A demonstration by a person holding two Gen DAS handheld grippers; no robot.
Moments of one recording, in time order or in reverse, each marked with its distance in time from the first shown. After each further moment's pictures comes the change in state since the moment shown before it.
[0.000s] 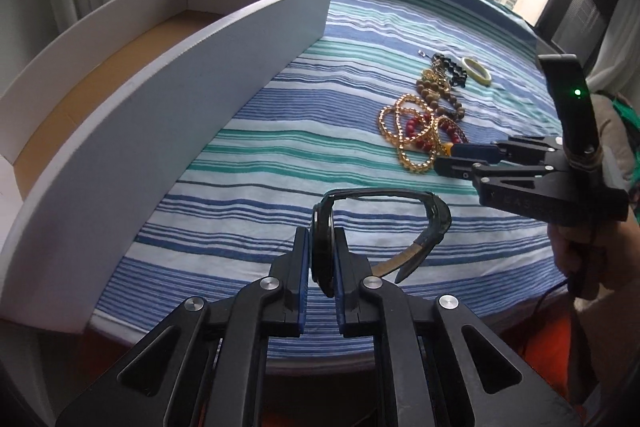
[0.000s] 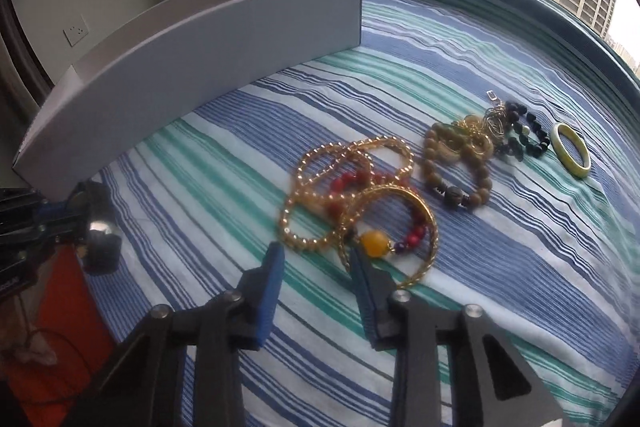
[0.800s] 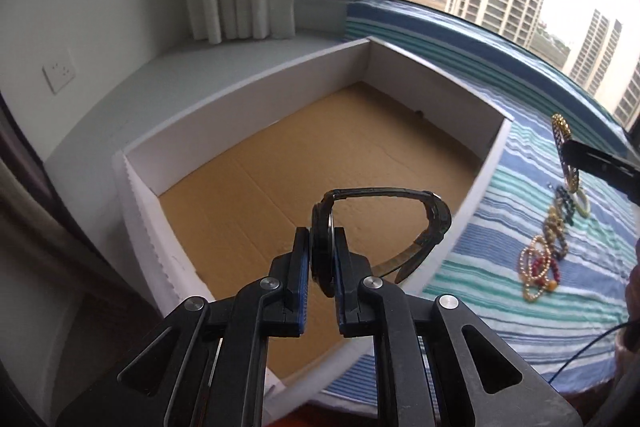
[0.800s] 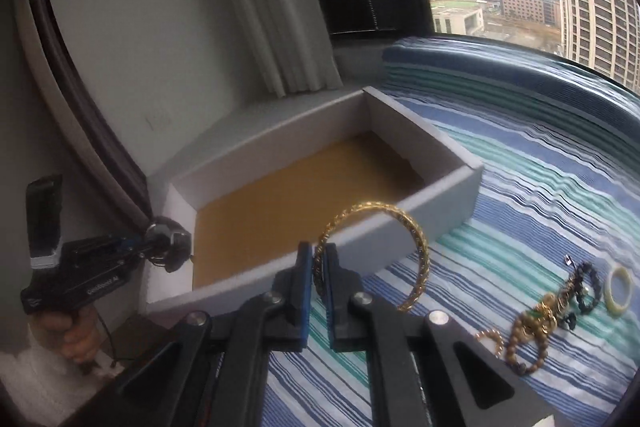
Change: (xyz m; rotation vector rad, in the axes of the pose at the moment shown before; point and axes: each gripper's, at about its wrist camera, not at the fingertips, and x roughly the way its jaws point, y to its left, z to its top) left arm -0.069 0.157 0.079 -0.270 -0.119 0.333; right arm -0.079 0.097 0.171 -0.054 -0.261 0.321
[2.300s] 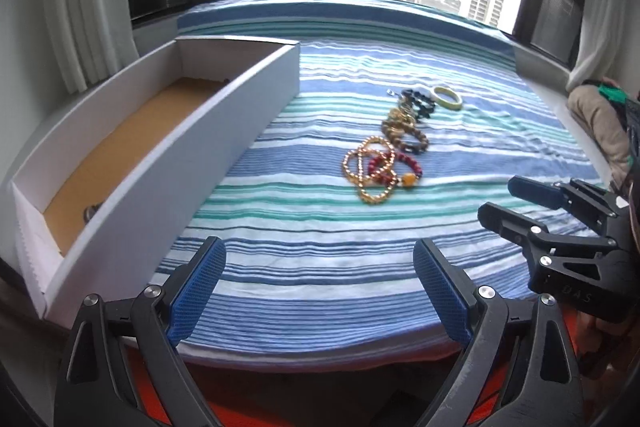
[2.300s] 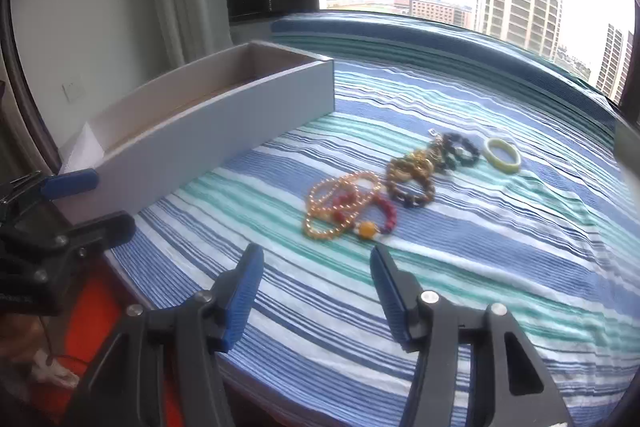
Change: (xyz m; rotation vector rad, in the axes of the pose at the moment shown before) left arm -0.051 -0.170 -0.133 0.370 -0.057 -0.311; right arm -0.119 -0.029 -0.216 0.143 -0.033 -0.474
